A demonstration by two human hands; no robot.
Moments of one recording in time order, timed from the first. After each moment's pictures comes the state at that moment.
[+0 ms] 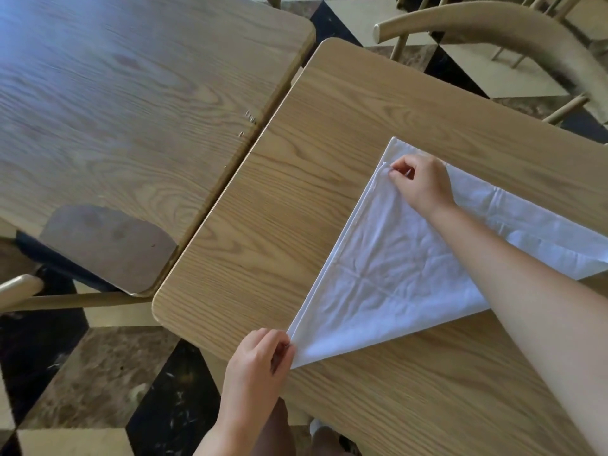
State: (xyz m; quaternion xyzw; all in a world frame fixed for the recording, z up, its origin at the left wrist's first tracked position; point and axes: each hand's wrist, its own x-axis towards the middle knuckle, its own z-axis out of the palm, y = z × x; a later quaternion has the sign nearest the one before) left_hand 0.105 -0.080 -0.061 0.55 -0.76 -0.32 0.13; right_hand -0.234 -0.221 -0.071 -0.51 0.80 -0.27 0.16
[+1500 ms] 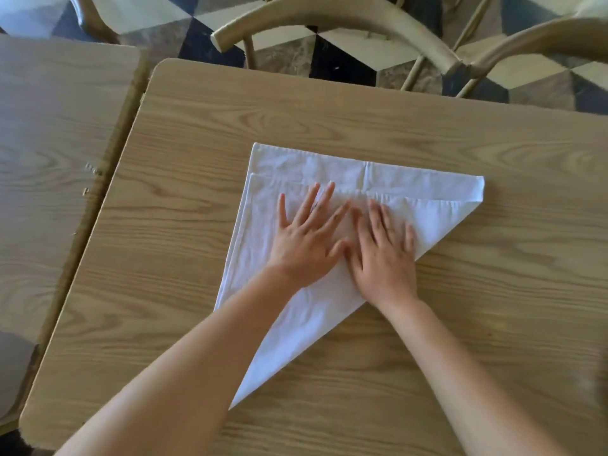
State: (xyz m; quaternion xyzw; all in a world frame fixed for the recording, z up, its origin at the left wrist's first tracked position) left_hand -0.152 -0.176 -0.088 0.22 -0.97 -0.10 -0.04; right_hand -0.243 -0.049 -0.089 -0.44 0.89 -0.06 0.09
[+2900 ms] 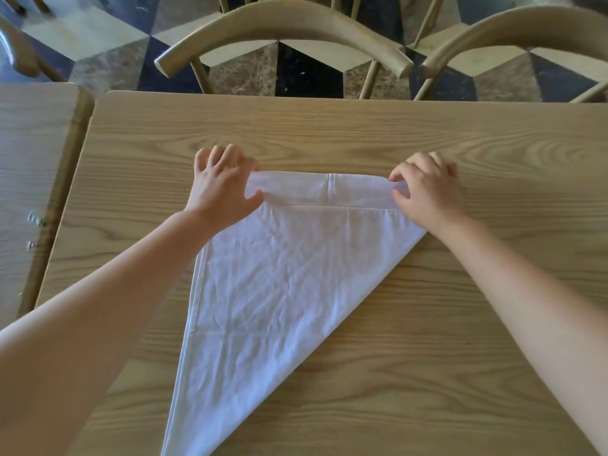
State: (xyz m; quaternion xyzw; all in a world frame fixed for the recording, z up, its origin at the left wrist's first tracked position) left_hand -0.196 -0.301 -0.063 0.20 -0.98 -0.05 0.06; right_hand -0.406 -0.054 -0.066 -0.44 0.89 -0.10 -0.02
